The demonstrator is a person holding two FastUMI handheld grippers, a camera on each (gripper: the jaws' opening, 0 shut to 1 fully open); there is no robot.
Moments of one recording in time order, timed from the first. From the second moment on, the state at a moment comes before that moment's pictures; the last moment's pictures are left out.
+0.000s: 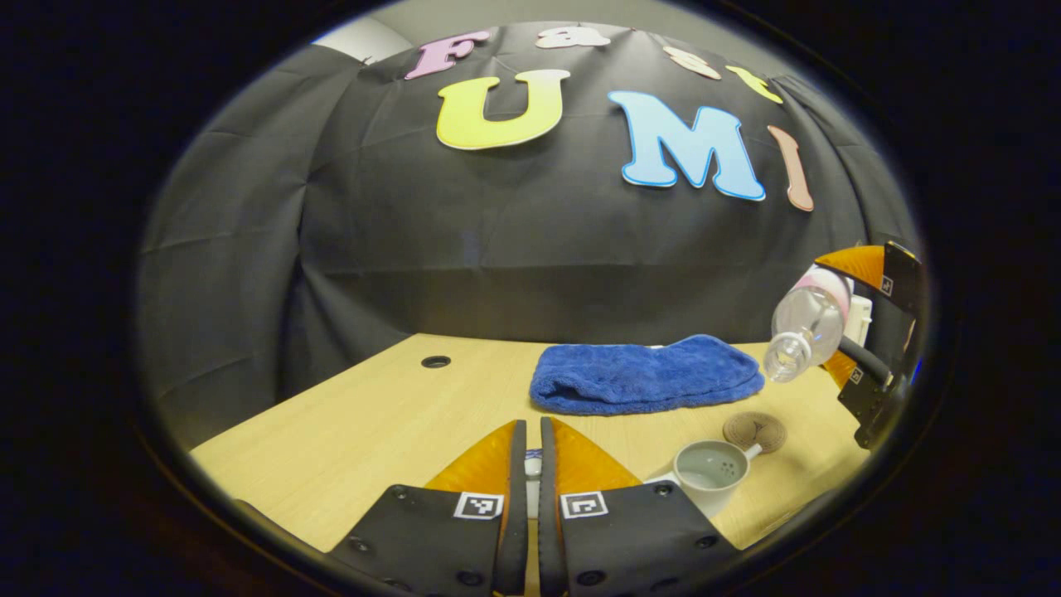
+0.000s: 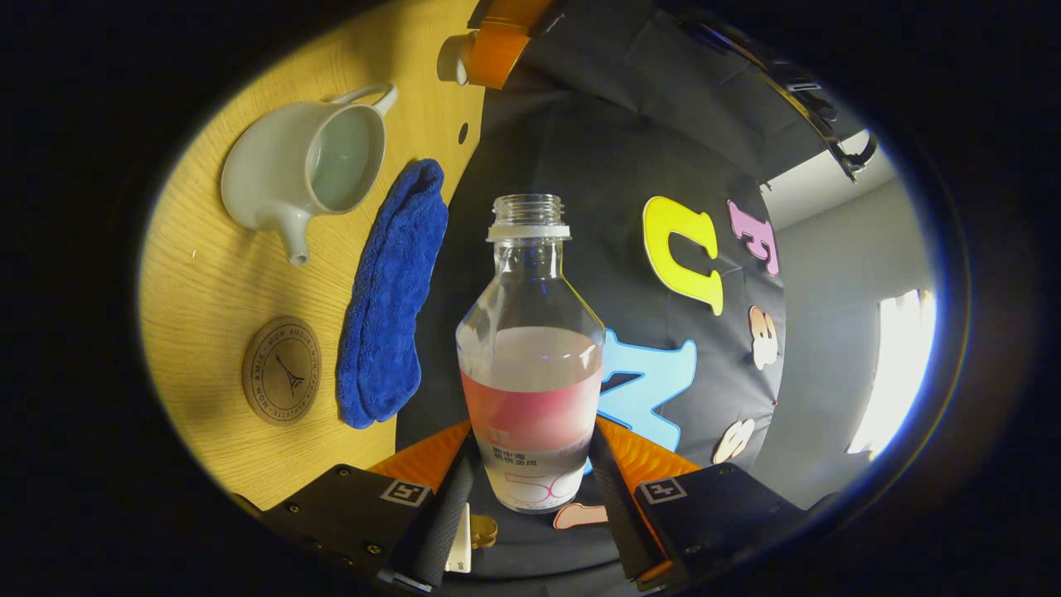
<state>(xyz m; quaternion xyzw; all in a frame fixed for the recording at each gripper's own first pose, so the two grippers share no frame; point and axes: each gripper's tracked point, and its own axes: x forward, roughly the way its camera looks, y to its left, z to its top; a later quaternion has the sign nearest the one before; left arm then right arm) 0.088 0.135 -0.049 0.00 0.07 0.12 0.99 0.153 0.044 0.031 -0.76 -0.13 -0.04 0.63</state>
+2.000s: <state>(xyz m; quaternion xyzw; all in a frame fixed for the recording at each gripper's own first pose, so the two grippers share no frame) 0.090 0.136 -0.059 0.00 0.09 0.12 0.99 0.156 0.060 0.046 -0.83 -0.20 -0.05 0.51</state>
